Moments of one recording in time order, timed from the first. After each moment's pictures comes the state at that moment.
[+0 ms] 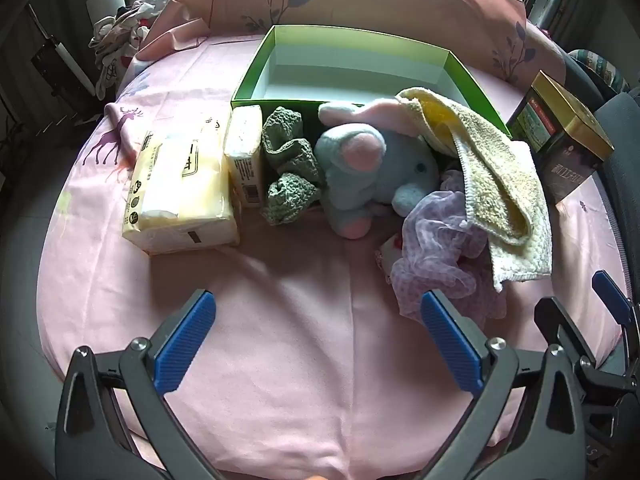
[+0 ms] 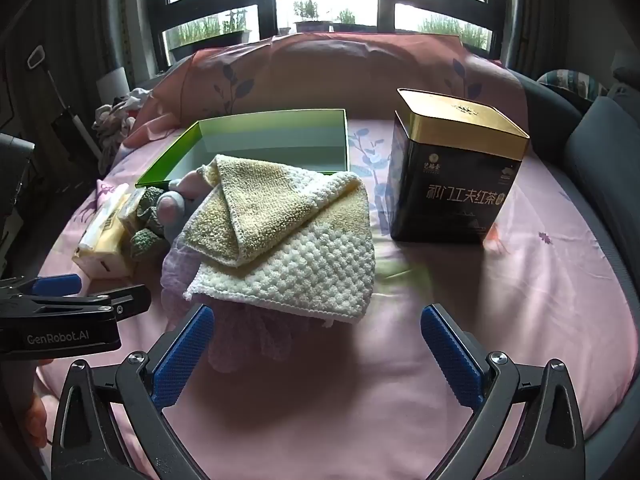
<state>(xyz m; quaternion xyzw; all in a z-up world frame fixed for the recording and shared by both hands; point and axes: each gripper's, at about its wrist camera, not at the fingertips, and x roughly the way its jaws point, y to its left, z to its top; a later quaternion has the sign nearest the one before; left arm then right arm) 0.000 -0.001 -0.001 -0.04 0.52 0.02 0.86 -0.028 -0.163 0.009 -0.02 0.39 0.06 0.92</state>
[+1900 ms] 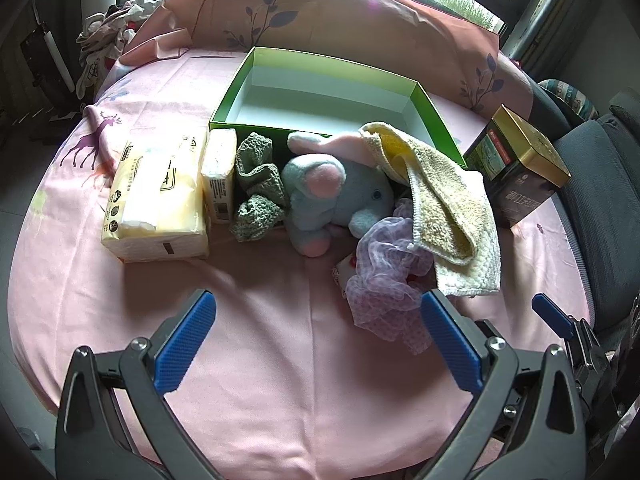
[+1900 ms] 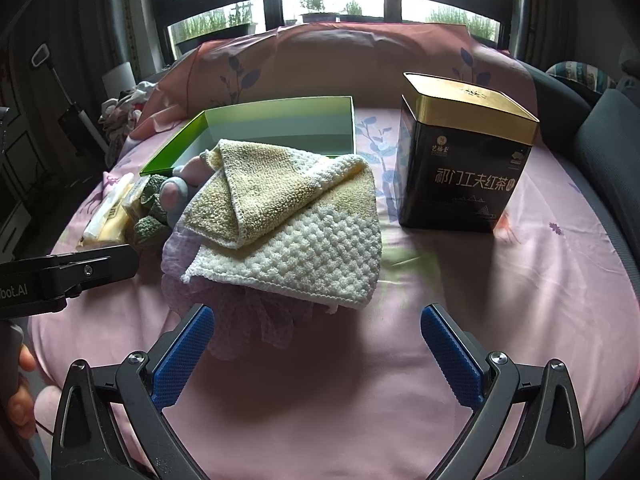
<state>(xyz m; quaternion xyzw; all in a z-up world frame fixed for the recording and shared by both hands) -0.007 0.001 0.016 -0.11 0.48 -0.04 0.87 -0.029 -0.169 -0.001 0.00 0.40 0.08 0.91</state>
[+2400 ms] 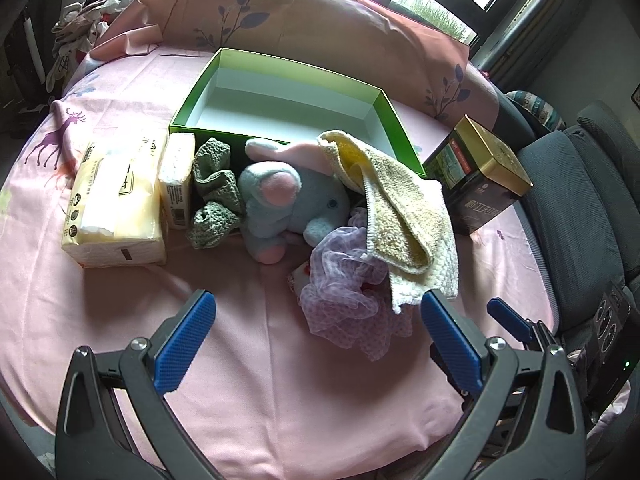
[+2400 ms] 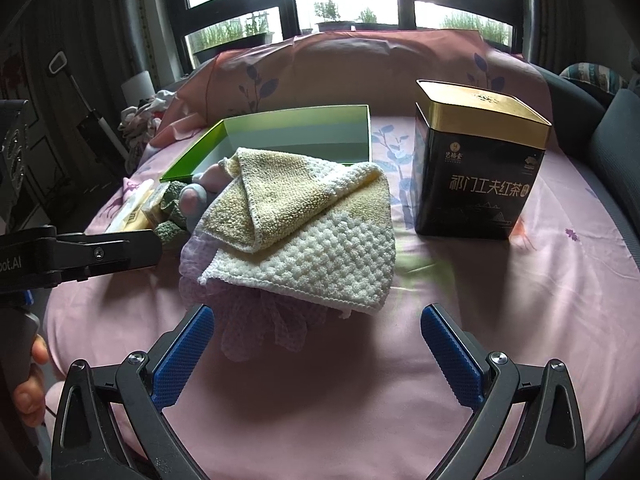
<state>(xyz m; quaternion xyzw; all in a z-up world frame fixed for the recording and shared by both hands) -0.001 -0.001 0.019 -0.16 0.46 -0.11 0.86 -0.035 -0.178 0.002 0.02 0.38 0.15 0.91</state>
